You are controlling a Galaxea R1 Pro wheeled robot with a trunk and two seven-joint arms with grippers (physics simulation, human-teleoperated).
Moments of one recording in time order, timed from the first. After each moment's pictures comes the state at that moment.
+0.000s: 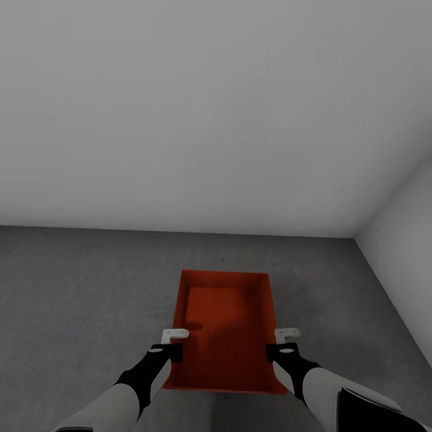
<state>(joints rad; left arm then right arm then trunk) -0.67 -0.16 0.05 -0.30 -0.05 0.17 0.16 -0.80 0.09 1.26 0.00 -1.17 0.01 -0.27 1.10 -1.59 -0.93</state>
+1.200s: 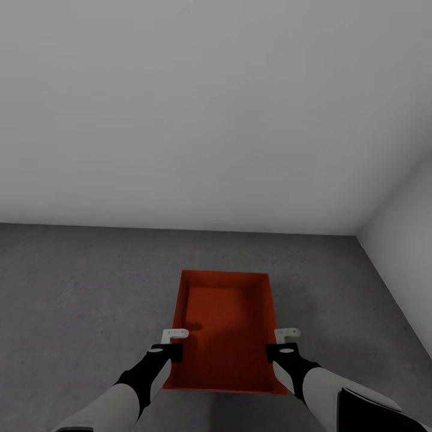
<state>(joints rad) -0.67 -0.16 0.05 -0.30 -0.05 0.17 0.16 -0.80 0.09 1.26 0.00 -1.17 0.01 -0.27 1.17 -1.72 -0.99</state>
